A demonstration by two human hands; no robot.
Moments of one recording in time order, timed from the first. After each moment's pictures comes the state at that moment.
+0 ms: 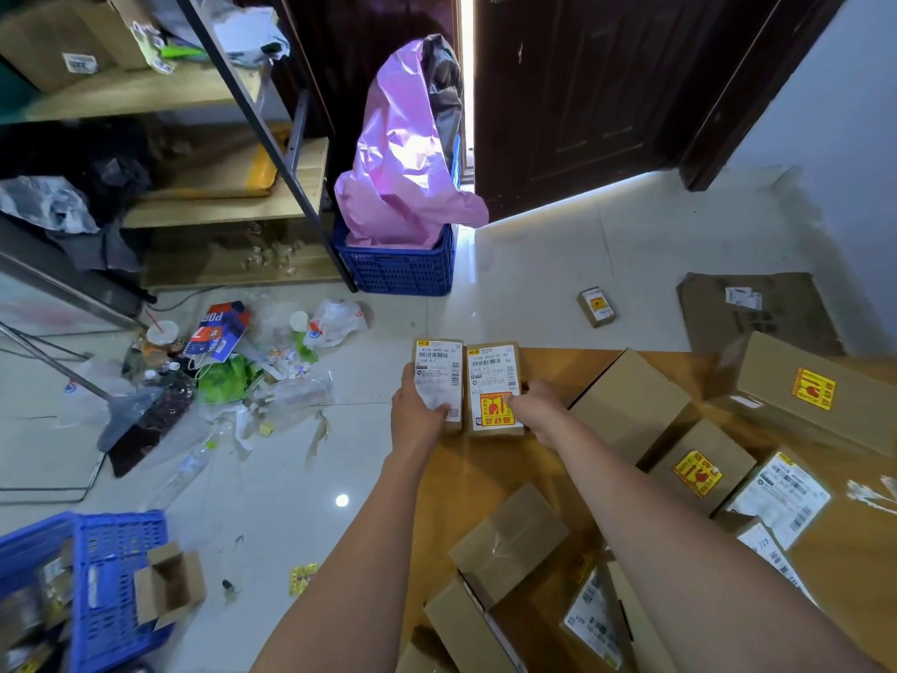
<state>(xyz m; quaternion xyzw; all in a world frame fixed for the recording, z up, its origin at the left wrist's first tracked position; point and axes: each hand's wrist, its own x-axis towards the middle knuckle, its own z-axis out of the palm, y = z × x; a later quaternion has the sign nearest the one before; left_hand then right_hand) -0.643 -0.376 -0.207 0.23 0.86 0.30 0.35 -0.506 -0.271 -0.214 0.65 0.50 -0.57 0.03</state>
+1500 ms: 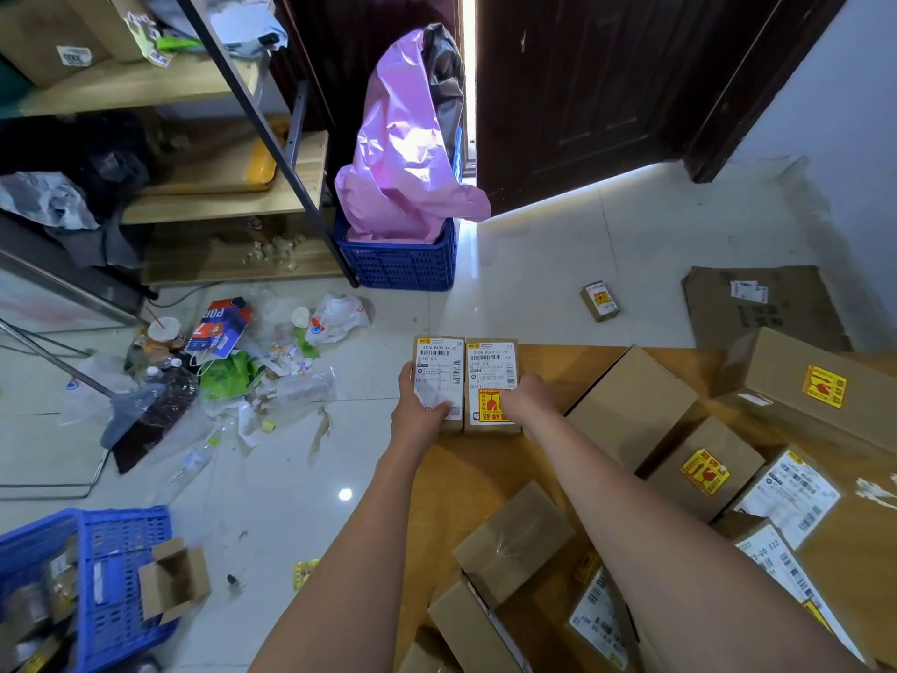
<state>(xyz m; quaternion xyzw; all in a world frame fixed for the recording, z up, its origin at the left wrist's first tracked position) -0.647 -0.380 -0.201 0.18 0.82 0.35 0.42 -0.526 -0.279 -0.214 0.65 0.54 -0.53 0.01</state>
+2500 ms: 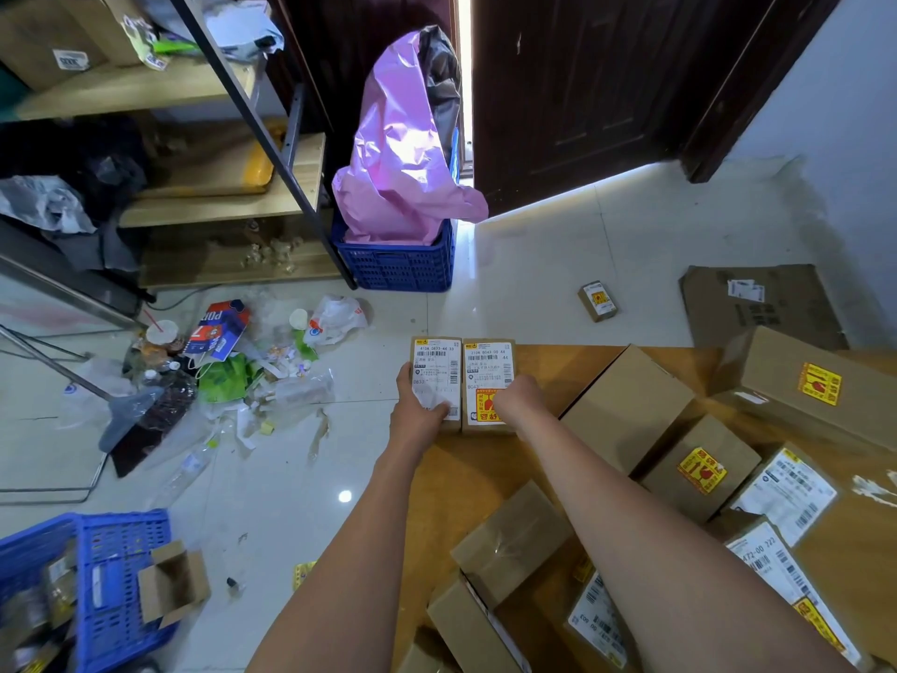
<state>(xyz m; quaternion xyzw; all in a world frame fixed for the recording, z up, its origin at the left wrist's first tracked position) -0.646 -0.379 -0.205 0.18 0.82 0.34 0.42 -0.531 -0.283 -0.203 0.65 0.54 -0.53 0.02</state>
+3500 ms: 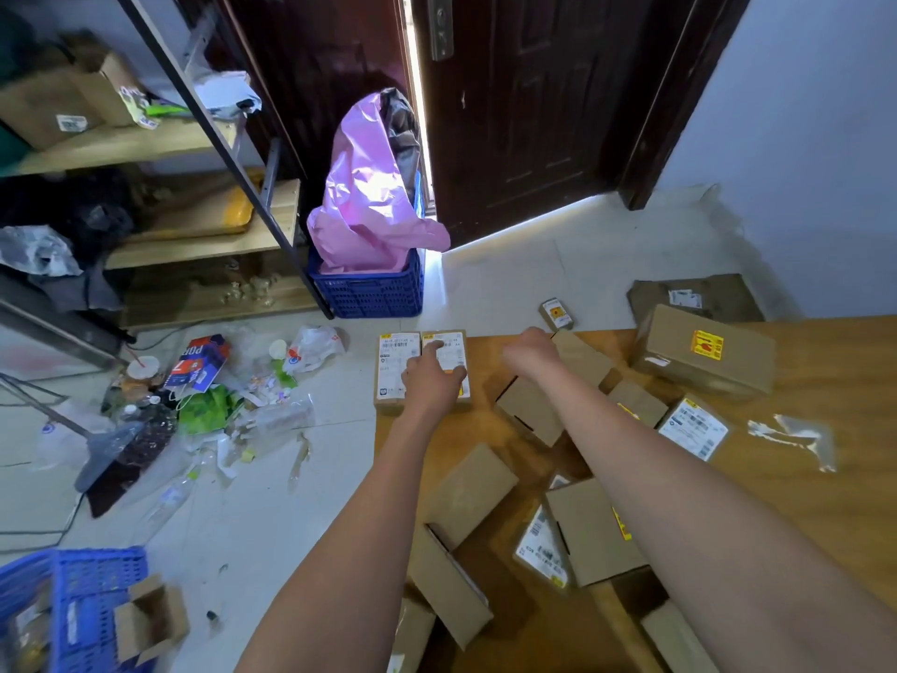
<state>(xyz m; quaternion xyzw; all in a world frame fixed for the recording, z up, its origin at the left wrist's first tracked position) -0.560 -0.363 -0.131 0.31 0.84 0.26 0.35 -0.443 -0.268 -0.105 0.65 0.62 -0.44 0.01</state>
